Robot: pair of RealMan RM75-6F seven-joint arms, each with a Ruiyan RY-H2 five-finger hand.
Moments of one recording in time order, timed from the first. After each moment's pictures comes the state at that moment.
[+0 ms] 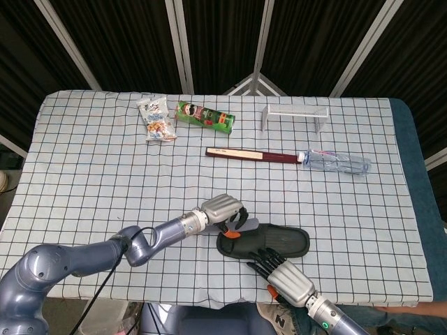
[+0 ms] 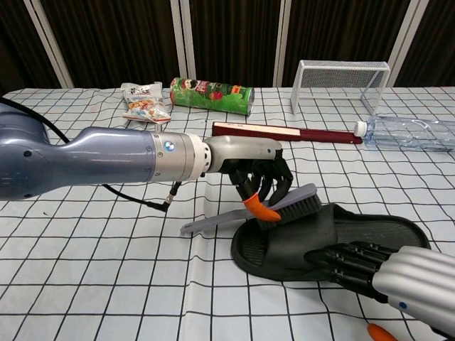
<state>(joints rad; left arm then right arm) -1.20 -1.77 -0.11 -1.10 1.52 0.56 -0.55 0.38 -1.43 -0.18 -1.67 -1.73 1.01 -0.24</state>
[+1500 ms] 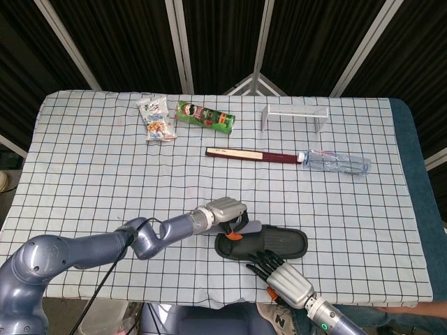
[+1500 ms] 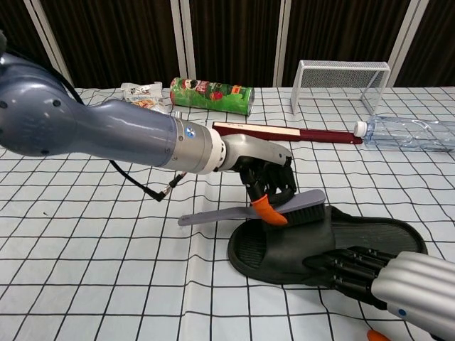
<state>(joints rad) -1.30 -1.70 -0.17 -1.18 1.35 0.30 -0.50 0.39 -1.44 -0.19 -1.66 -1.72 1.01 -0.25</state>
